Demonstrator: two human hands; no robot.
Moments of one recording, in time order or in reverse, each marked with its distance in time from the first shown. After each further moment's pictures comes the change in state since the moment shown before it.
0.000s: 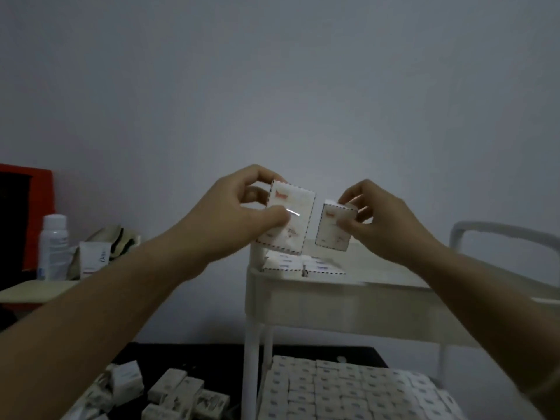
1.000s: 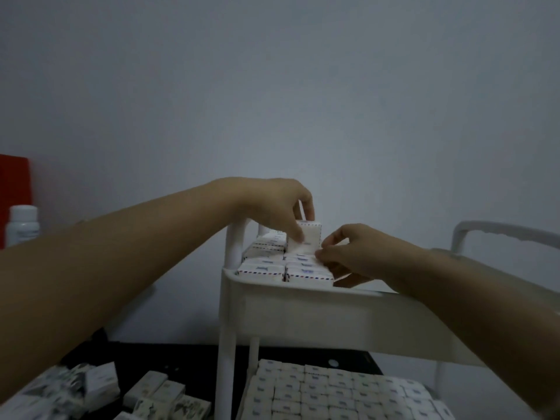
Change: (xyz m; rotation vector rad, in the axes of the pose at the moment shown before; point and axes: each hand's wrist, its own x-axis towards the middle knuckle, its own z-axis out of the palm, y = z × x) left_hand 0.112 -0.026 0.047 0.843 -0.532 -0.026; right_hand 0.003 0.004 0.018 0.296 -0.489 0.462
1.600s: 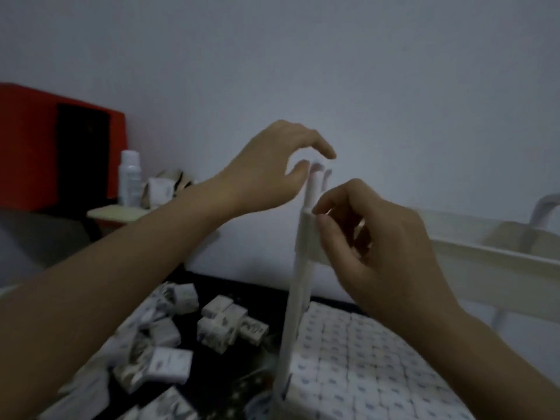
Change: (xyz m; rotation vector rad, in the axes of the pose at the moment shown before) left_hand -0.130 -0.036 0.024 -0.012 0.666 0.164; right_hand -0.085 -0.008 0.100 -0.228 0.469 -1.026
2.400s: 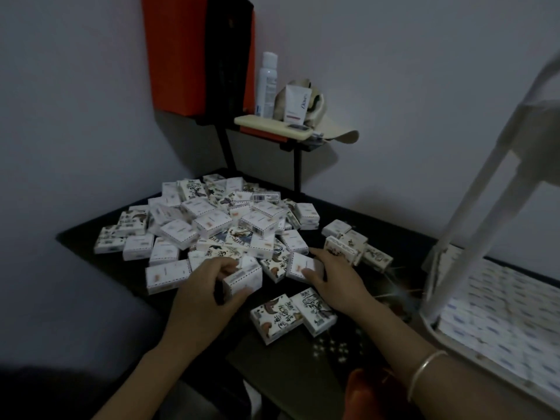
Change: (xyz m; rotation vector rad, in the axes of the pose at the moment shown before) left_hand -0.398 -0.055 0.012 0.058 0.050 -1.029; right_hand -0.128 0.007 0.302 0.164 -0.835 0.415
